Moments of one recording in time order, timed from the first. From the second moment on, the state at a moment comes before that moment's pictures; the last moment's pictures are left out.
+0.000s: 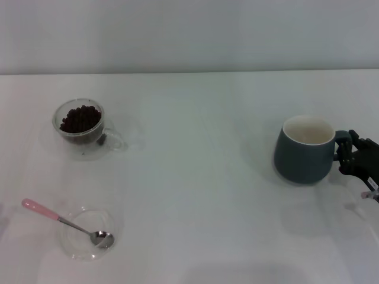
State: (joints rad) left arm -0.13 -2.08 0.38 -0.10 -2.00 -1.60 2.79; right arm 0.29 2.01 -2.56 -0.24 0.99 -1.05 0.27
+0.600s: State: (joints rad) left arm -0.14 -2.08 0.38 -0.10 -2.02 -1.60 2.80; right arm 0.33 2.01 -2.57 -0.28 0.80 -1.05 0.27
